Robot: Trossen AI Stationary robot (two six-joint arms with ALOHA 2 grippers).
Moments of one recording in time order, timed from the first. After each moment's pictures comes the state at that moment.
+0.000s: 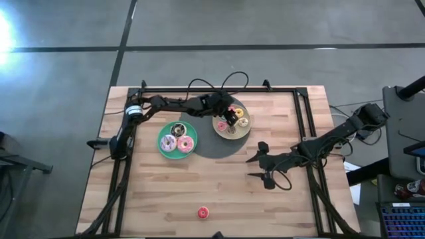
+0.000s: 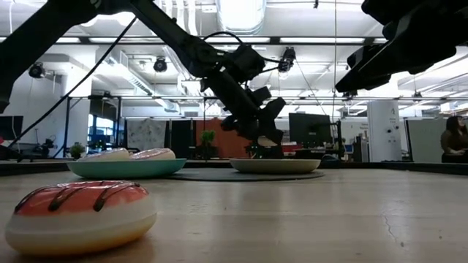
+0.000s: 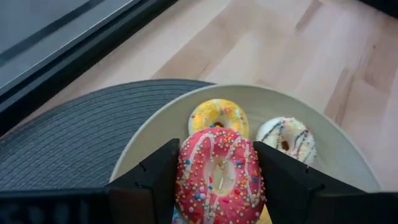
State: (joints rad) left arm 0.35 2.09 1.51 -0.09 -0.12 -0.26; right arm 0.44 1.18 0.49 0.12 0.32 0.23
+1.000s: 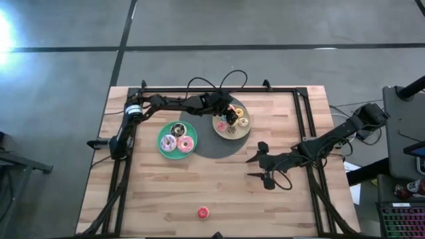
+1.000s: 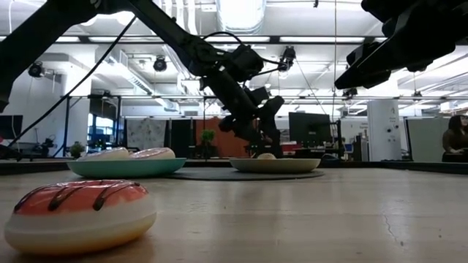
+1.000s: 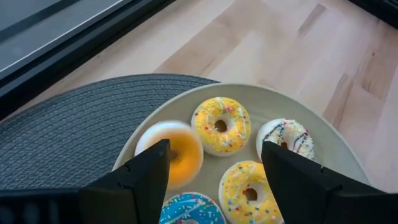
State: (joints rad) left arm 0.36 2.09 1.52 -0.11 -0.09 -0.31; right arm 0.44 1.18 0.49 0.13 0.31 0.24
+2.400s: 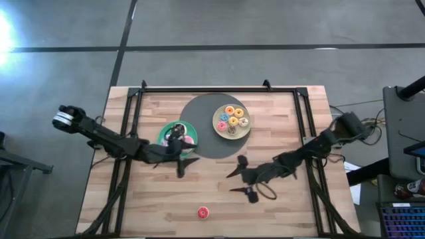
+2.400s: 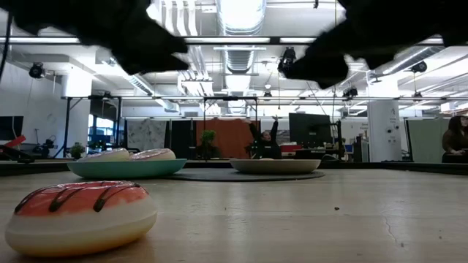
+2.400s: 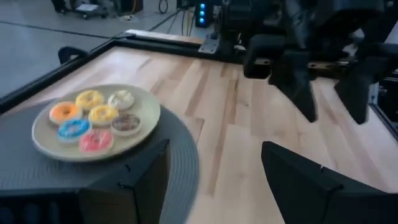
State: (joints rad) left arm -0.33 1.19 0.51 0.40 -0.49 -0.25; right arm 0.44 1.59 0.66 0.53 0.20 0.14
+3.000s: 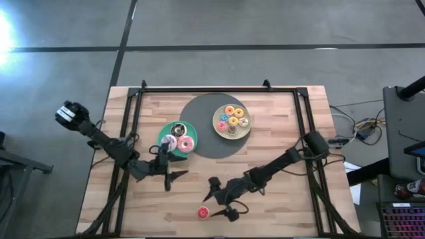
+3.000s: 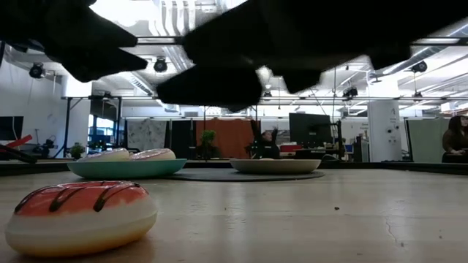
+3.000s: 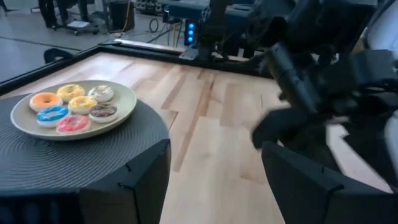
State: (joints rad) left arm -0.62 1.16 0.35 0.59 -0.75 -0.33; right arm 0.43 2.08 1.10 0.58 -0.09 0.06
